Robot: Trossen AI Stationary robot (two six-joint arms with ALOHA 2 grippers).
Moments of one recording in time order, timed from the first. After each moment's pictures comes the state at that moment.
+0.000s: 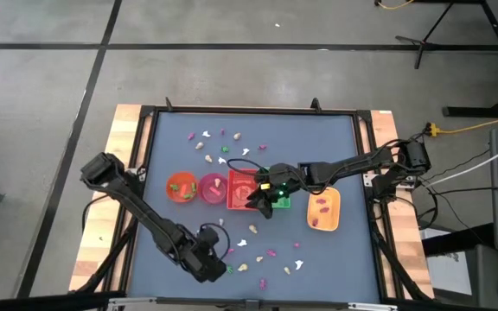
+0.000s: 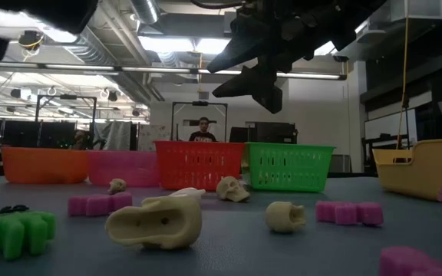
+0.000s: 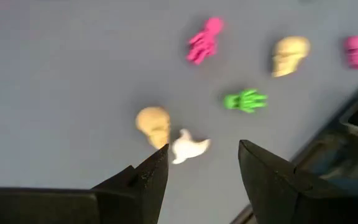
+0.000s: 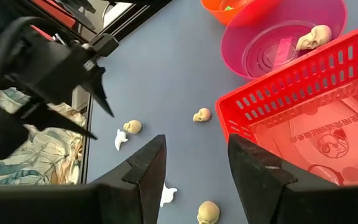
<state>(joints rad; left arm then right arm) -0.68 1.80 1.23 -0.64 -0.14 -1.58 0.09 1.69 1.02 0.12 -0.20 0.62</state>
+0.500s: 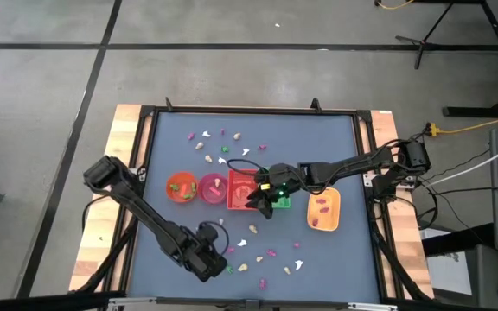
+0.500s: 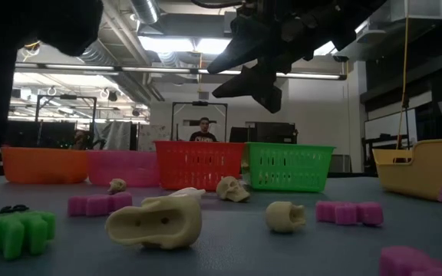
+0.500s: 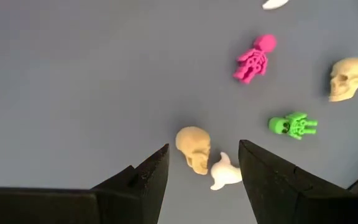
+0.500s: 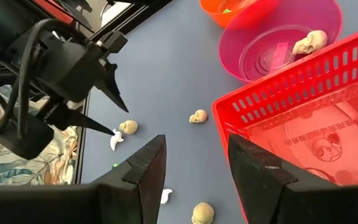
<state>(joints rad) -0.67 1.85 1.24 -0.70 -0.19 -1.62 0.08 1.69 1.02 0.12 -0.19 0.59</state>
